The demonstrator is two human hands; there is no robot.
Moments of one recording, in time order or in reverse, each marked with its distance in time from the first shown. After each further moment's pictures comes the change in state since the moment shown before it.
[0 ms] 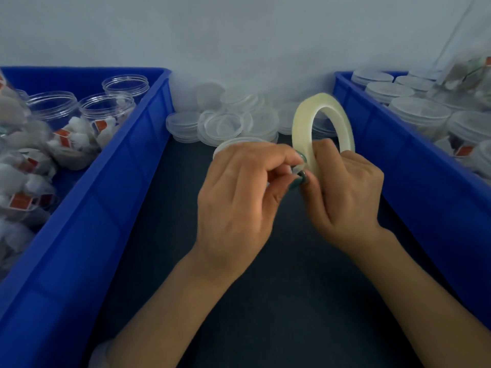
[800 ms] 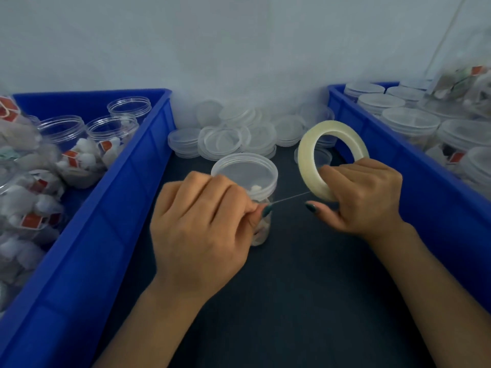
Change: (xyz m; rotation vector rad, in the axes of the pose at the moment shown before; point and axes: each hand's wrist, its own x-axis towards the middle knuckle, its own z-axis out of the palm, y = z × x) left_hand -0.012 -0.011 -0.033 0.555 -0.058 0.213; right_hand -0.012 0.058 -0.005 -0.229 -0.011 -0.210
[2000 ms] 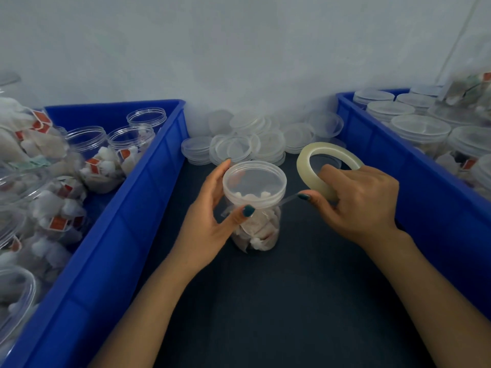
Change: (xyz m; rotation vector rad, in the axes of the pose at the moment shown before) left_hand -0.015 -0.031 0.025 -1.022 -0.515 -0.783; right_hand 0.001 -0.010 0.011 -0.013 -0.049 0.193
